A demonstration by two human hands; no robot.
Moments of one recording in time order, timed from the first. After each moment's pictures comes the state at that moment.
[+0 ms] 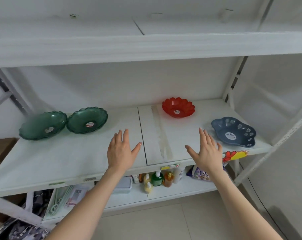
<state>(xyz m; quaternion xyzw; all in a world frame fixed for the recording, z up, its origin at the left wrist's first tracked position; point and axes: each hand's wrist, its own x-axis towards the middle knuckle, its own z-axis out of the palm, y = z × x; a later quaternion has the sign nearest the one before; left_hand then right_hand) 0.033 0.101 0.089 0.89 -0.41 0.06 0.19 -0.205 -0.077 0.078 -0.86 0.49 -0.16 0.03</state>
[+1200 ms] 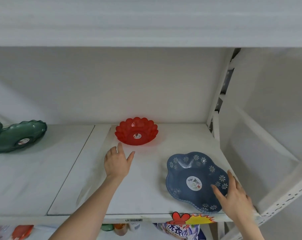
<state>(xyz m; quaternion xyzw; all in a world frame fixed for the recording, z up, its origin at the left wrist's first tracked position) -0.066 -0.267 -0.020 0.95 -0.27 0.09 0.15 -0.398 -0.440 -0.029 -0.81 0.56 -0.10 0.15</state>
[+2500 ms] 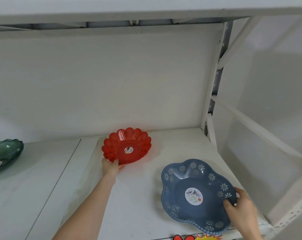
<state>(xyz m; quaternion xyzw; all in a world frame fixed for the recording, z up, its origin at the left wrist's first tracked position) 0.009 -0.338 -0.077 0.68 -0.02 -0.21 0.70 -0.387 -0.462 -0.062 -0.66 0.61 -0.27 0.34</state>
